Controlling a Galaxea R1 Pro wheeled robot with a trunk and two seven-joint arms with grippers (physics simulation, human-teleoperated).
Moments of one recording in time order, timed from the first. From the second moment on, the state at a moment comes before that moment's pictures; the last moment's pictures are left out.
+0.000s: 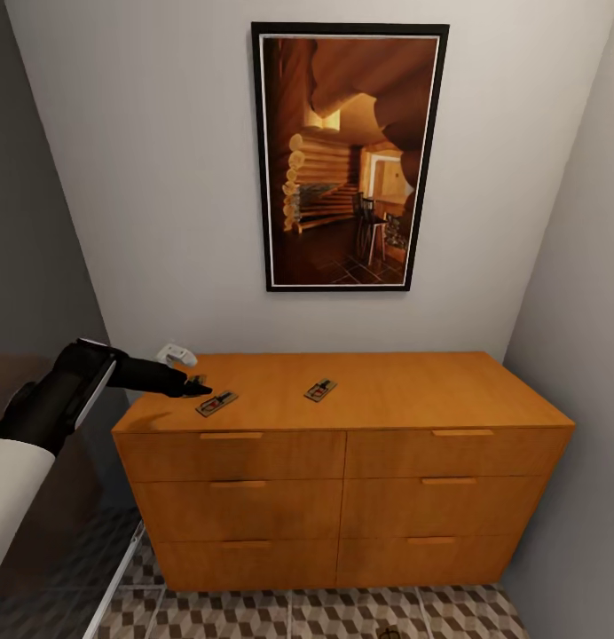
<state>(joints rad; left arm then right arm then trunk) -1.00 0.39 -0.24 -1.00 -0.07 0.87 -0.98 -0.26 0.05 0.01 -0.02 0.19 -0.59 -0.13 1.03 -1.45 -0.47</state>
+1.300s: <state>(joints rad) -1.00 0.42 -0.24 -1.00 -0.08 0.88 -0.98 -0.26 0.05 0.01 -0.02 0.19 -0.59 -0.13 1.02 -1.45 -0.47</state>
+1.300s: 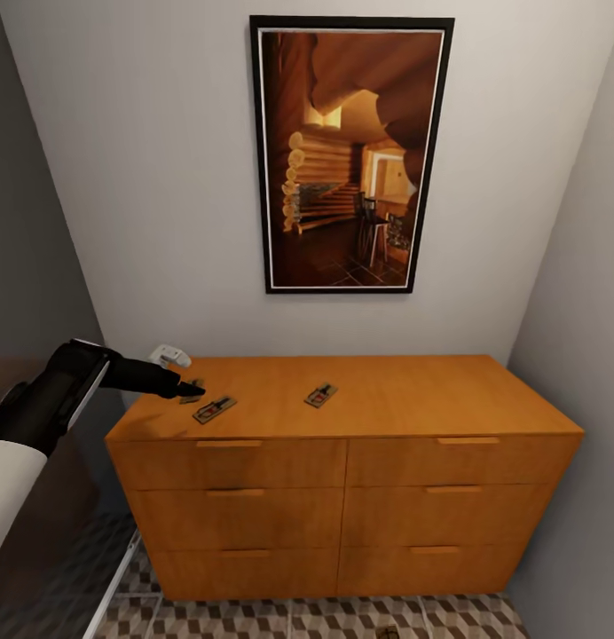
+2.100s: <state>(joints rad) -1.00 0.41 -0.25 -0.98 -0.08 0.88 -0.98 -0.26 0.05 0.01 -0.02 0.19 -0.59 -0.13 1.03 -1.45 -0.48</state>
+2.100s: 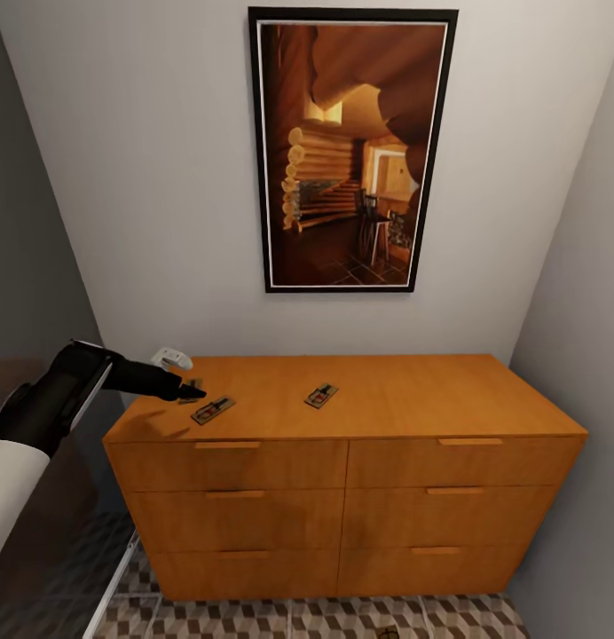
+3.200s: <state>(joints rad) -1.00 0.41 -0.28 -0.98 -0.10 0.88 -0.98 -0.26 0.05 0.01 -0.02 0.19 -0.59 -0.13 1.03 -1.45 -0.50</state>
